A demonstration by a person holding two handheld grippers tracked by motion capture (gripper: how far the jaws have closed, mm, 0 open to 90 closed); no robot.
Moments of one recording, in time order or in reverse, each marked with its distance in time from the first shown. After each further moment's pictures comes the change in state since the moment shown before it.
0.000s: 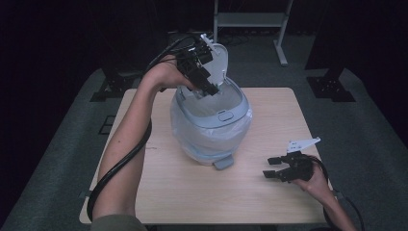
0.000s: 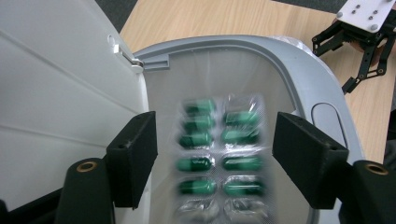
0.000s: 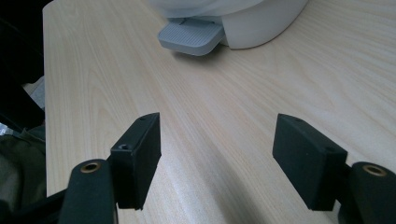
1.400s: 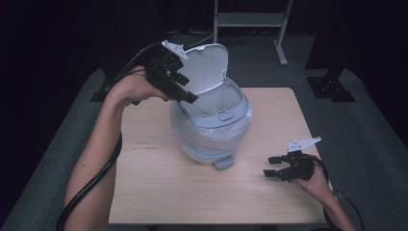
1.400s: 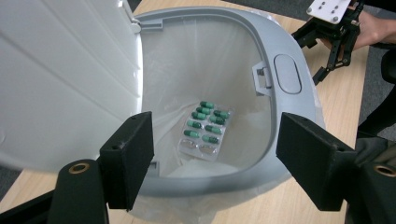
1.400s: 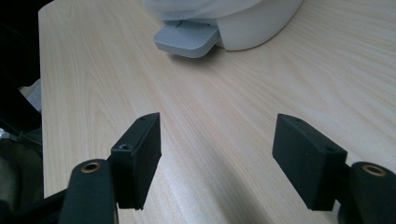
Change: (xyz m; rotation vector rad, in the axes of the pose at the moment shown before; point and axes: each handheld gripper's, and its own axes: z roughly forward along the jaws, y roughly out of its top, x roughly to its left) left arm -0.015 -0.061 -0.045 -0.101 -0.009 -0.058; right arm 0.000 0.001 -0.001 -0.004 -0.012 0.009
